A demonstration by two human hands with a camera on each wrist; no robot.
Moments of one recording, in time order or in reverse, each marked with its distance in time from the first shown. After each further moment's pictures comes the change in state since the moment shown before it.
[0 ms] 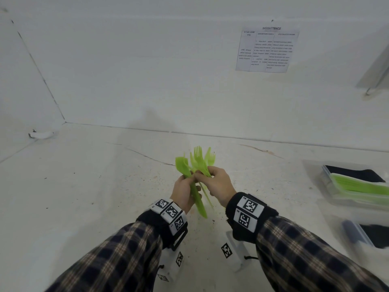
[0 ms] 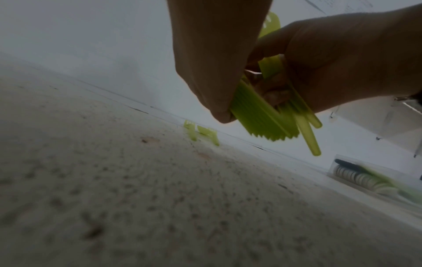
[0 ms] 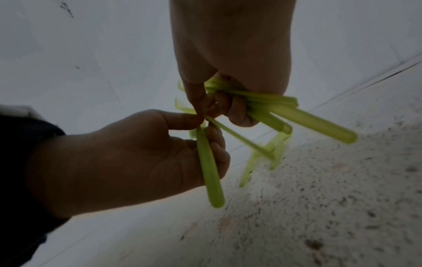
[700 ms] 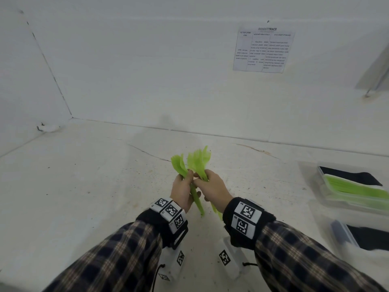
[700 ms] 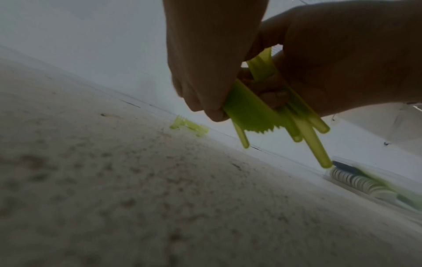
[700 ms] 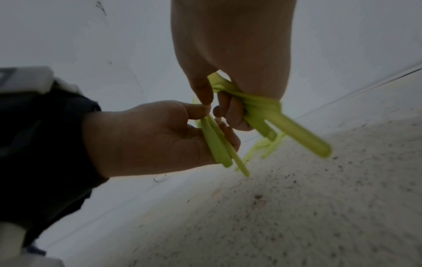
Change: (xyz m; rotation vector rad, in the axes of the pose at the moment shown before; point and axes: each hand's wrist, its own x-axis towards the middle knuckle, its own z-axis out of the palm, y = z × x) left_hand -0.007 -0.025 0.020 0.000 0.086 0.046; right_hand -0.025 0.007 -0.019 -0.047 -0.121 0.054
